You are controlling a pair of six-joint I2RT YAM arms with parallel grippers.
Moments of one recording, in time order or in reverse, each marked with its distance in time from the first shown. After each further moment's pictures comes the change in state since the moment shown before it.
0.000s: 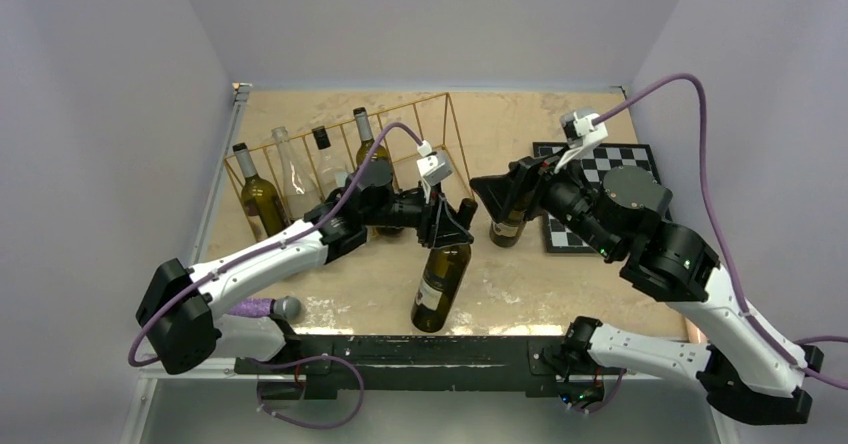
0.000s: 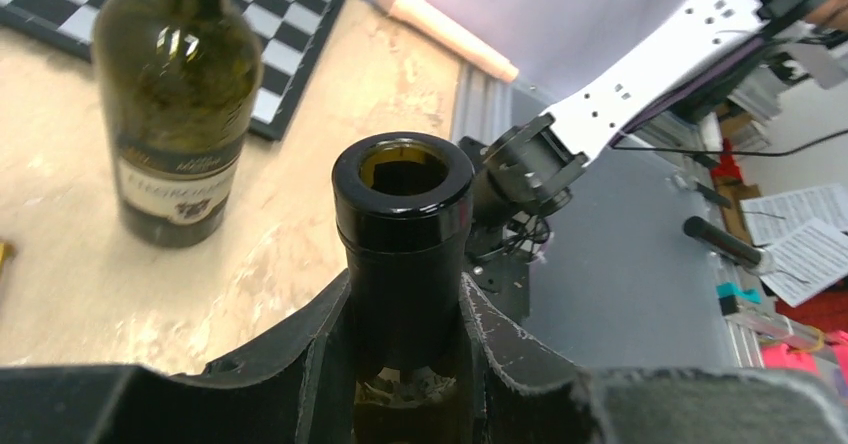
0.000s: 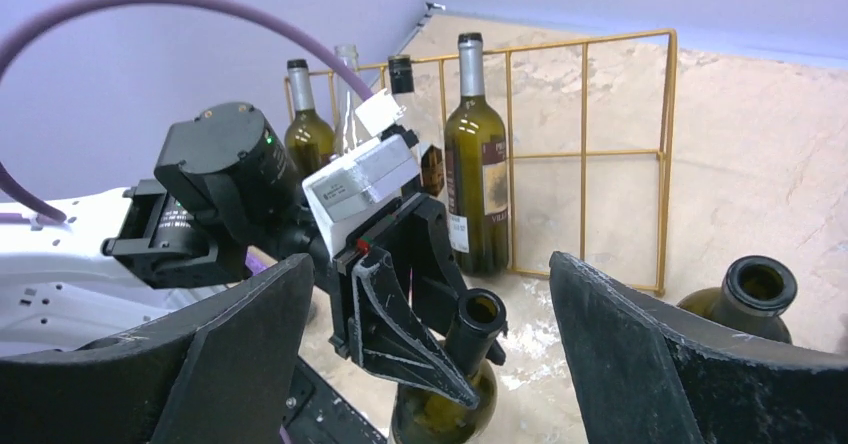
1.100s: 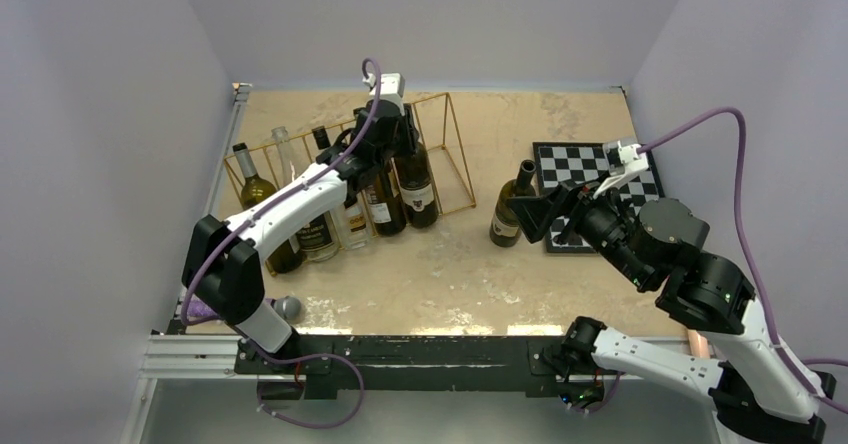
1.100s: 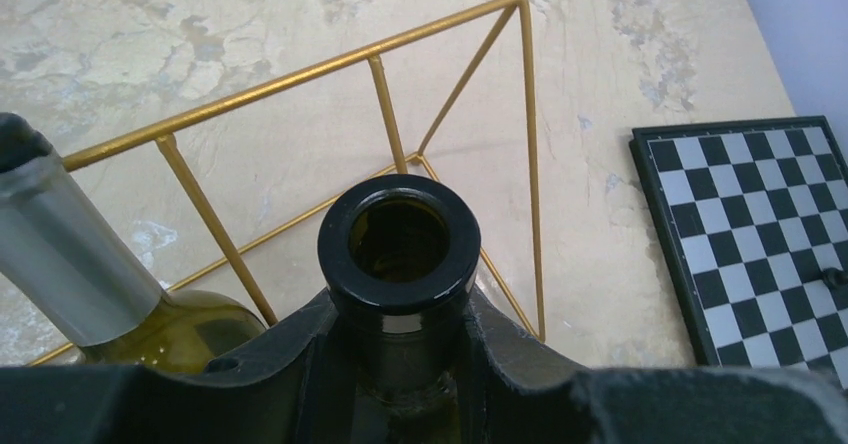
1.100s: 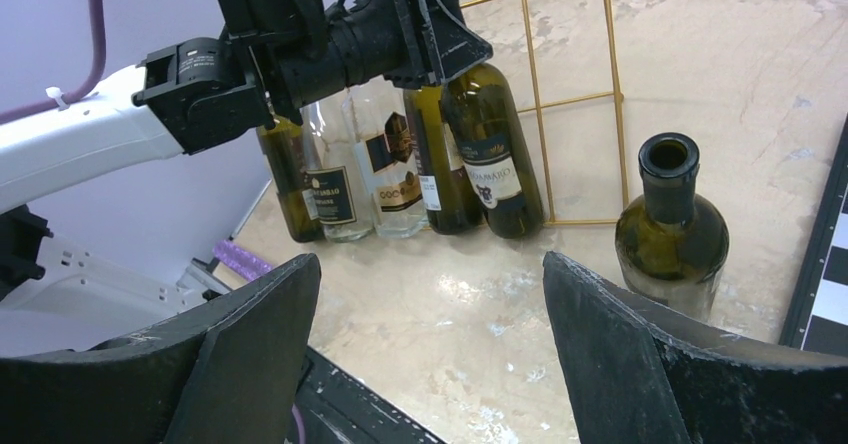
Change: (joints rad) left arm 0.219 0.286 0.372 -0.318 -0.942 -0.038; right arm 0.000 -0.174 -0.072 -0.136 0.093 0.095
